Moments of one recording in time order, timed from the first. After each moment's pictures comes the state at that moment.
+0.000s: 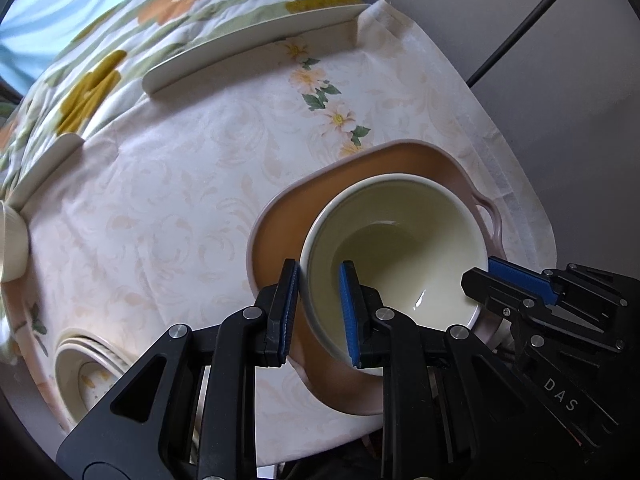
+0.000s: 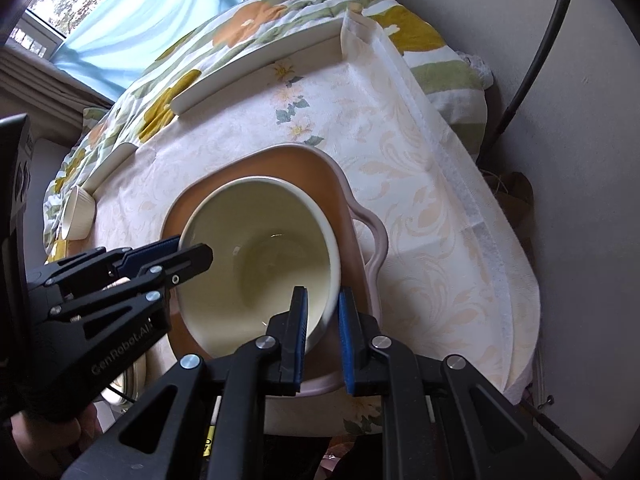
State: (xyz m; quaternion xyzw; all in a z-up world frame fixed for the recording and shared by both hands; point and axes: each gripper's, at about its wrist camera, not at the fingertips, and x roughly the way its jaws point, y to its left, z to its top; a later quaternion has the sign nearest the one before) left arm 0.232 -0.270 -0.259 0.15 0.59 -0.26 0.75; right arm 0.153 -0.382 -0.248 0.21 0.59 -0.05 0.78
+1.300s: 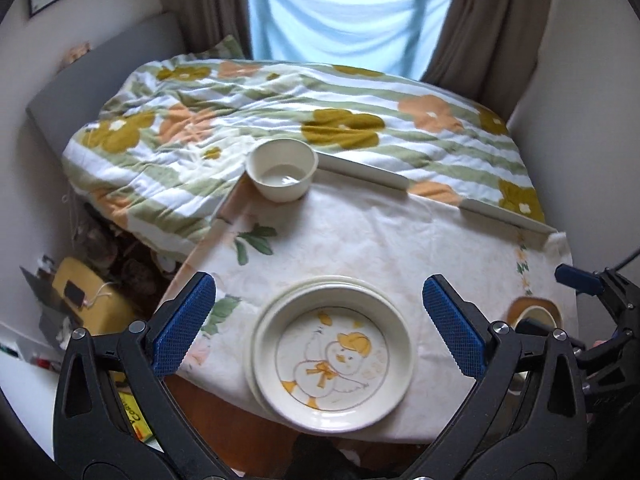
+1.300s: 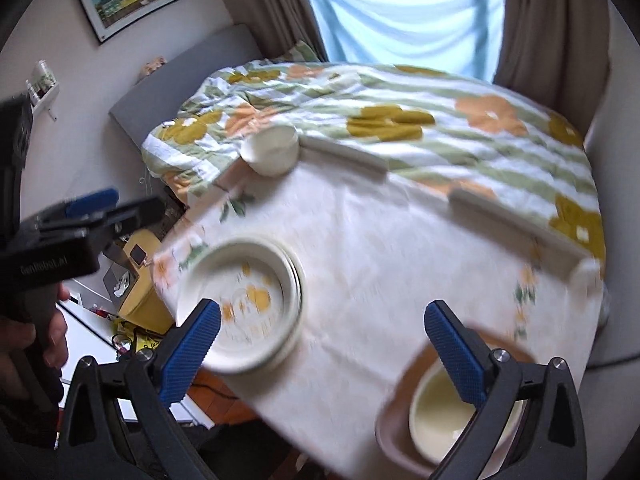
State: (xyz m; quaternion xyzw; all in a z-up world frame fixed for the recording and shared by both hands) left arm 0.180 0.029 -0.125 -0.07 0.44 0.07 0.89; right arm 0.205 -0.197 -0.148 -0.03 0.47 0.27 0.84
